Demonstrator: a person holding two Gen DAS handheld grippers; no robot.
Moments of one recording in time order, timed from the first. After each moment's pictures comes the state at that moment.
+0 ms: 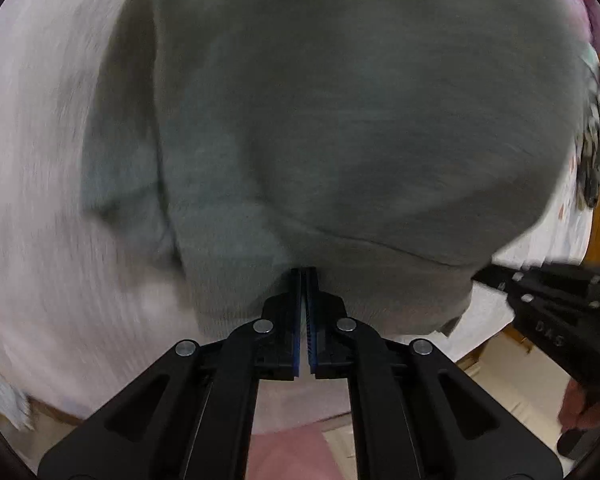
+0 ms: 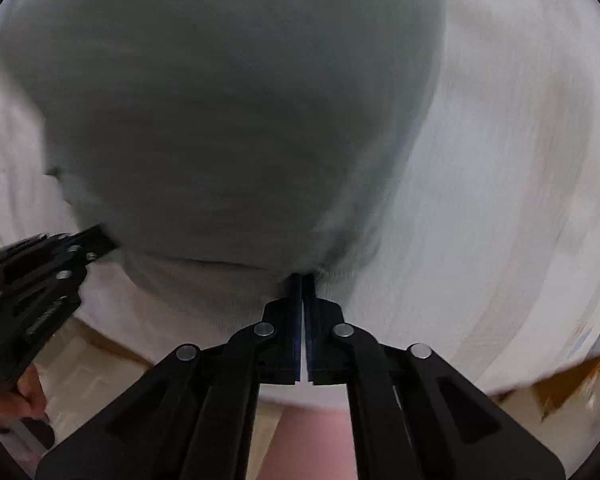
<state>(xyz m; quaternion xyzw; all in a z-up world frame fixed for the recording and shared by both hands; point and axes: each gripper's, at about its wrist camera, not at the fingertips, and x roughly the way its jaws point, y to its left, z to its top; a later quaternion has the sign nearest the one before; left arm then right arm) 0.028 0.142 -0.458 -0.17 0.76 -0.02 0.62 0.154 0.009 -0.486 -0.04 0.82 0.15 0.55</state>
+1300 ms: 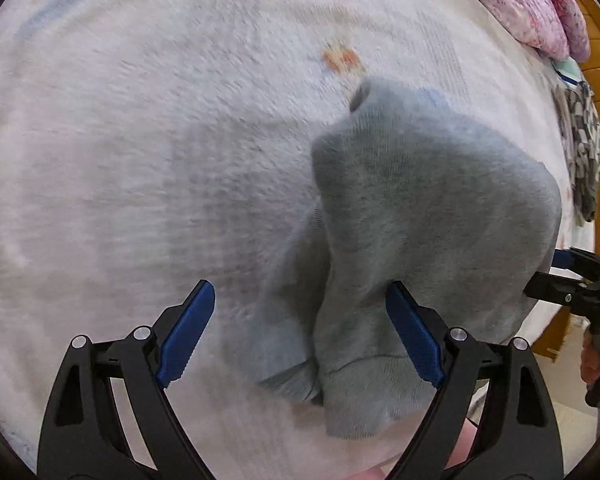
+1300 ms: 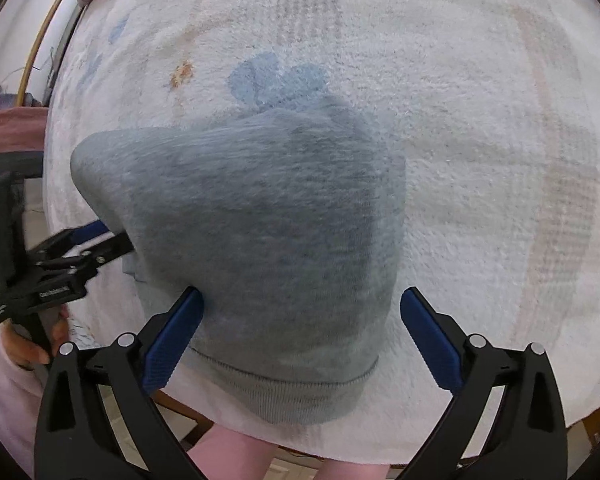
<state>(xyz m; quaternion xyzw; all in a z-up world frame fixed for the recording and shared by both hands) 0.116 0.235 -0.443 -0.11 0.70 -0.06 0.70 0.207 -0.008 -0.451 0.08 0.74 0.21 0.64</state>
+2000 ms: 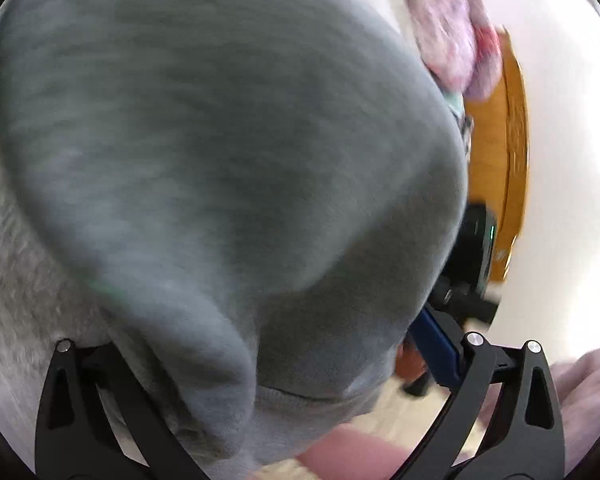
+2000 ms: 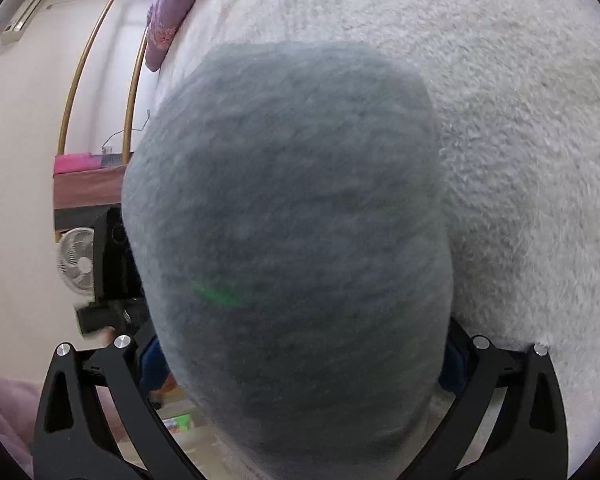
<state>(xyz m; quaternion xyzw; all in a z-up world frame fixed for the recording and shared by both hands) 0.123 0.240 -0.508 -0.40 0.66 -0.24 0.59 0.205 -0.033 -0.520 0.31 0.65 0.33 0.60</state>
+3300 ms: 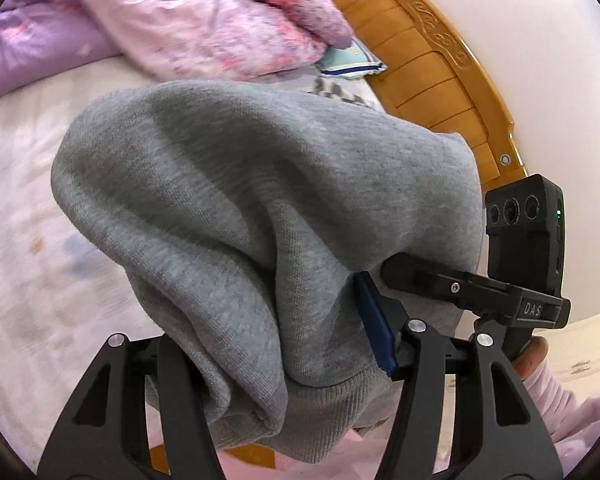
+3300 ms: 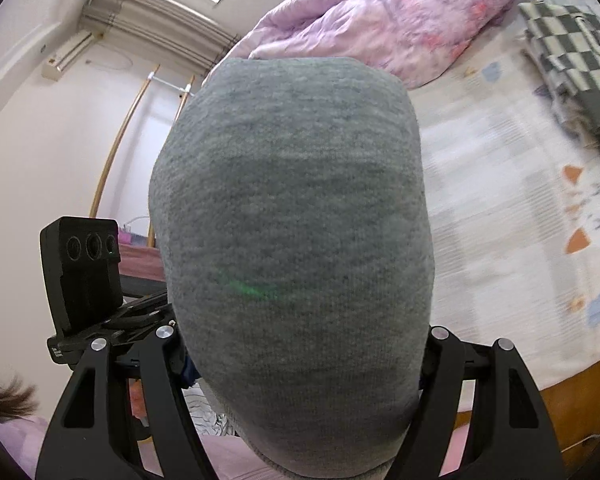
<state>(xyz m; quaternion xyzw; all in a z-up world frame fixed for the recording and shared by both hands) 0.076 -0.078 -0.105 -0.12 0.58 -0.31 0.75 0.121 -0.283 -0.140 0.32 0.52 0.24 0.75</state>
